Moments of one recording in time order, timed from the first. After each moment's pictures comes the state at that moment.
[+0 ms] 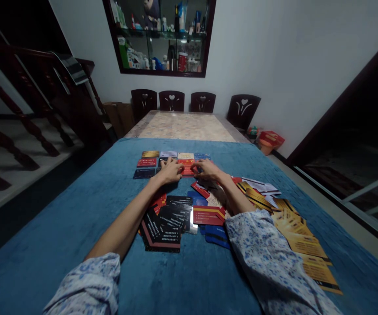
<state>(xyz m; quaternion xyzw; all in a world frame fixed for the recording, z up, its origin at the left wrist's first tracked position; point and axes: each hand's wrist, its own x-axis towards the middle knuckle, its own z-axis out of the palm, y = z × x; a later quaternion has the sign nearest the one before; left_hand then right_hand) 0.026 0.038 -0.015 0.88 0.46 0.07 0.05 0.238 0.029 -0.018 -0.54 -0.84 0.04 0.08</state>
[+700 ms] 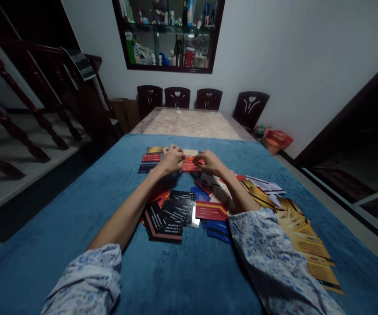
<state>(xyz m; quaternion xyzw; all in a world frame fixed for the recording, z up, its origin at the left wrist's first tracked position) 0.021 0.030 0.013 0.88 0.44 0.18 0.02 0.230 0.024 -0.002 -0.51 -0.84 0.02 0.16</state>
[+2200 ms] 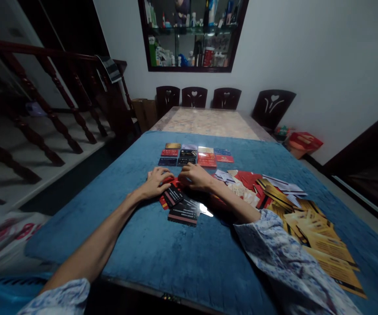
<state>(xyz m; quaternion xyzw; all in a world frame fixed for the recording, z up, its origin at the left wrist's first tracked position) -0.112 -0.065 -0.041 0.86 0.47 0.16 0.11 0.126 -0.039 -0.020 -0.32 -0.94 0.00 0.10</state>
